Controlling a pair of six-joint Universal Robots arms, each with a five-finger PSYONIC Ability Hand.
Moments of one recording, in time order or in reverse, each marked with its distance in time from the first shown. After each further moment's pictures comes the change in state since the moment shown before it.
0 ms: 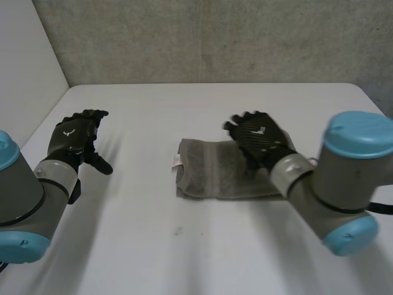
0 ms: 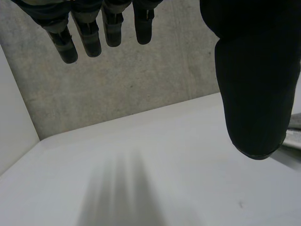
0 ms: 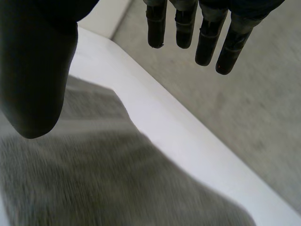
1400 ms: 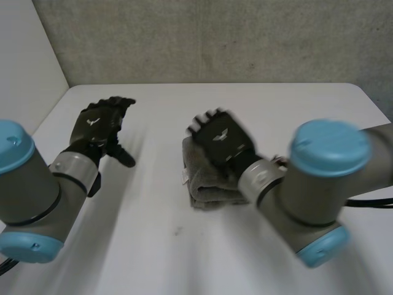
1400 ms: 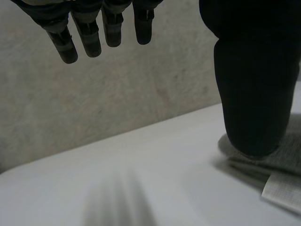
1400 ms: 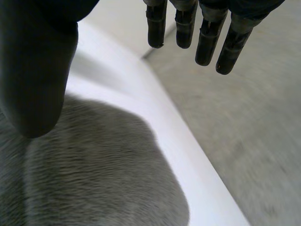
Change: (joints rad) left arm -0.141 0.024 0.087 -0.055 -0.001 0.001; right arm 0.150 0.014 -0.065 -0.026 0.004 -0.128; left_hand 0.000 0.000 0.000 0.000 0.000; right_hand 0.000 -0.001 -0.001 -0.001 0.000
